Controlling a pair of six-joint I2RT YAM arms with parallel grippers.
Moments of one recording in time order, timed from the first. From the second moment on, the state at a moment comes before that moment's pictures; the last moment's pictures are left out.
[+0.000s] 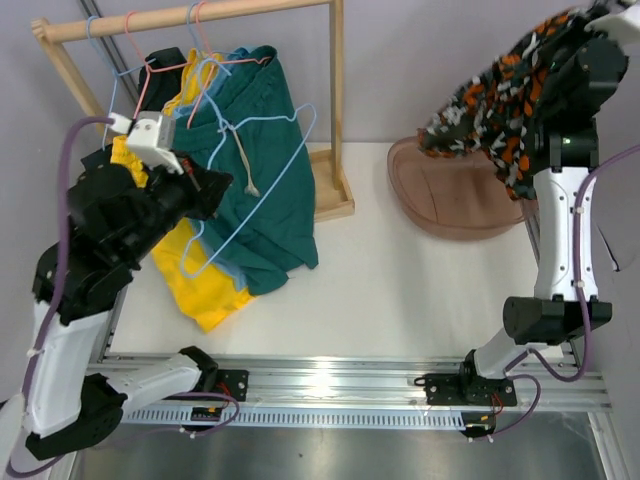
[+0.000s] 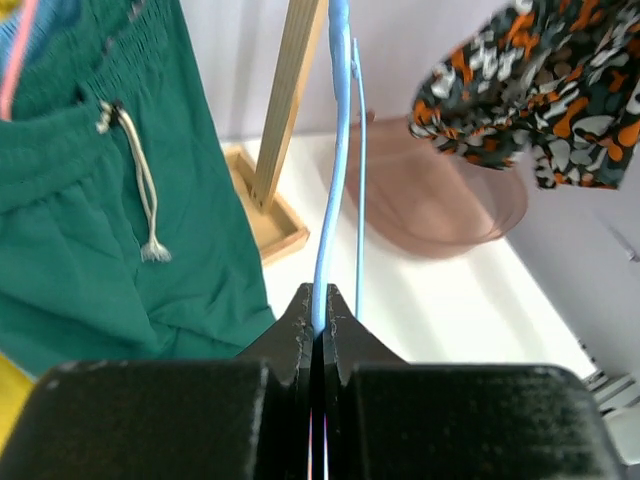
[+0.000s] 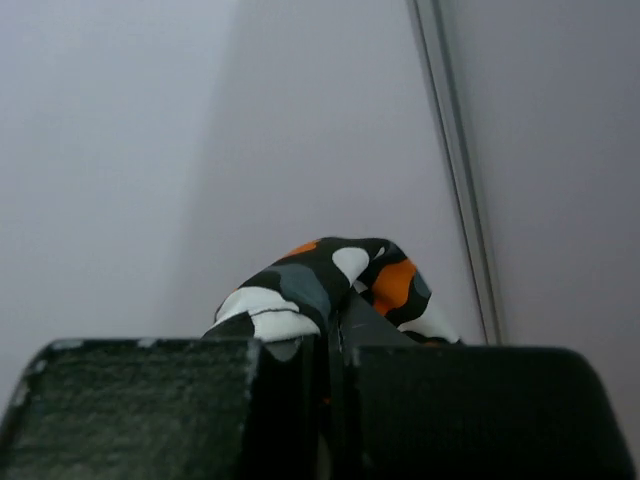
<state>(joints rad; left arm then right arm) -0.60 1.02 1.79 -0.90 -0.15 -0.31 0.01 1.63 2.18 -0.08 0.40 0.19</state>
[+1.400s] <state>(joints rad) -0.48 1.99 2.53 -0.71 -0.42 -0.10 0.47 0.85 0.86 -0.16 0.23 0.45</state>
